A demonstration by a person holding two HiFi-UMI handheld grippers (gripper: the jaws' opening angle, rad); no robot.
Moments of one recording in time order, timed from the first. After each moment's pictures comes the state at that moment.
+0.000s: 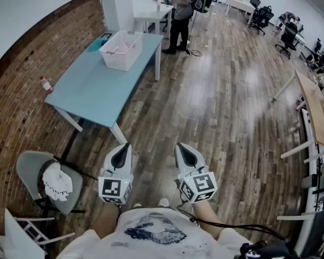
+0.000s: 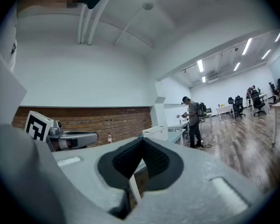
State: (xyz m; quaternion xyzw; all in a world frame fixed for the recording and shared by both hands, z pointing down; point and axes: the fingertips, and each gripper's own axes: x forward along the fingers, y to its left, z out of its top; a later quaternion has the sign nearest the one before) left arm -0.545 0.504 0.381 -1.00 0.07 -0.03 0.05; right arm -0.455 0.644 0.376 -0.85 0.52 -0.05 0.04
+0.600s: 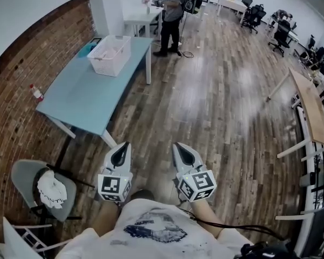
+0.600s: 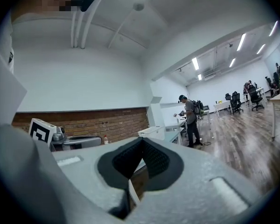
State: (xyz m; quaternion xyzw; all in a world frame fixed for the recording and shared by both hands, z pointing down) left arm -0.483 0.521 0.398 -1.00 0.05 -0.03 0.04; right arm -0.403 0.662 0.387 -0.85 0.51 -0.07 0.07
